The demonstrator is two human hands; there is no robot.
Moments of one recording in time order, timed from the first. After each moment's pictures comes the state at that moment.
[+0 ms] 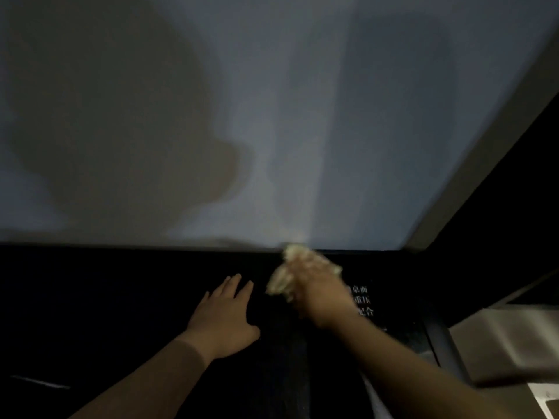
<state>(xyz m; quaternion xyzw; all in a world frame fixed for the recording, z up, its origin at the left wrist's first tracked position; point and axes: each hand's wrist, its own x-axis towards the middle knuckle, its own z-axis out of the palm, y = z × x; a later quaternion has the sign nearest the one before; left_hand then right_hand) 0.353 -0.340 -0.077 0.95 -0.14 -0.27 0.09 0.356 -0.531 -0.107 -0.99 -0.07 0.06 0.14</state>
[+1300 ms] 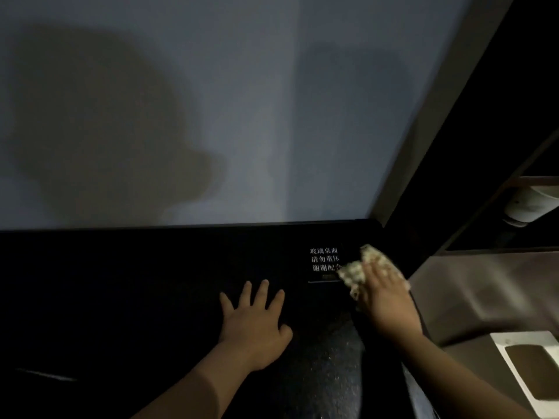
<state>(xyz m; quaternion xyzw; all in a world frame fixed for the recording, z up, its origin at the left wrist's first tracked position) 0.261 -0.390 -0.066 0.93 -0.21 -0.29 -0.01 0.232 -0.623 -0.107 -0.99 0.14 0.04 0.09</state>
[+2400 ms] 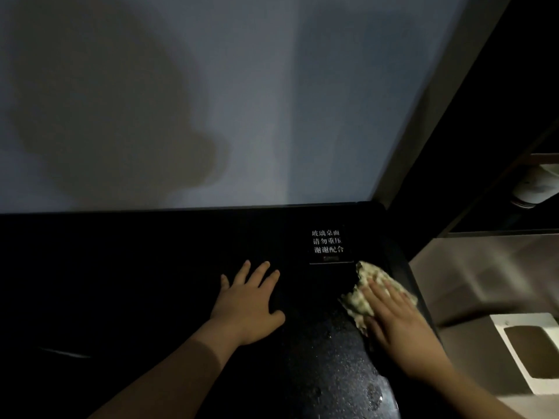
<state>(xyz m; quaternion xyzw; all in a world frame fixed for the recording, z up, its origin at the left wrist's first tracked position) 0.267 -0.377 -0.073 0.94 -0.21 -0.28 0.02 0.170 -0.630 -0.124 -1.00 0.00 0.03 0.08</state>
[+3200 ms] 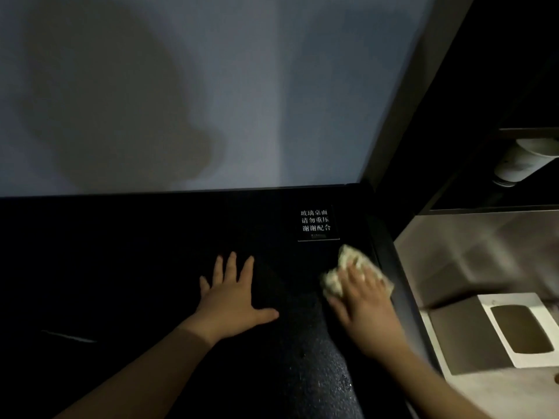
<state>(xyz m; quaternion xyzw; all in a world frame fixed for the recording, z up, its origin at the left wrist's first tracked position) 0.233 -0.368 -0.073 0.94 -0.12 -0.31 0.04 0.152 -0.587 -0.116 -0.99 0.04 0.02 0.12</state>
